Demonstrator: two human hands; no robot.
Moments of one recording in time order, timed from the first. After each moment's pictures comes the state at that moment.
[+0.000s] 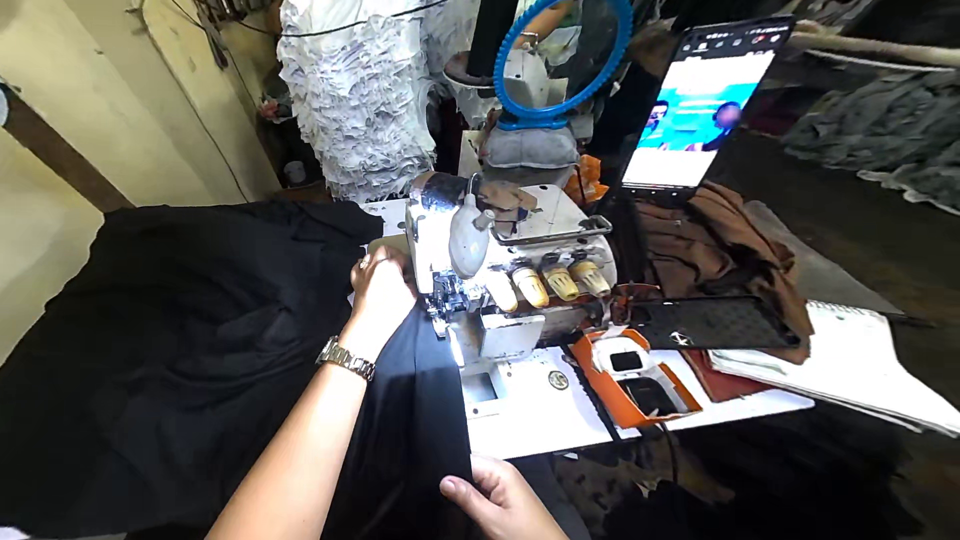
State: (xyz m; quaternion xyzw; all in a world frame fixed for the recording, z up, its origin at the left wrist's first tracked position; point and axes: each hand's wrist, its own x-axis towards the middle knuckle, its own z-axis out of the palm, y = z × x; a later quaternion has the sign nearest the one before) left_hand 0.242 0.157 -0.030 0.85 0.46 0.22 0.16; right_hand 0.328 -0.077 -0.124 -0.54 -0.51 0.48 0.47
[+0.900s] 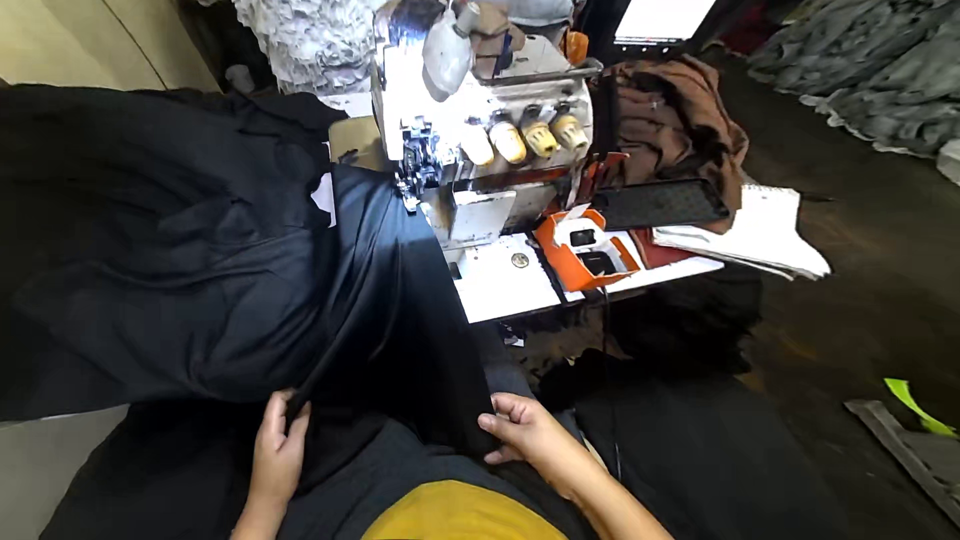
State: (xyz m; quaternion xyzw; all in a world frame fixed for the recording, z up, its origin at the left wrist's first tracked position) left_hand 0.043 -0.058 -0.211 0.67 0.53 0.37 0.36; right_hand 0.355 -0.183 -0.158 -0.62 -0.21 0.65 0.39
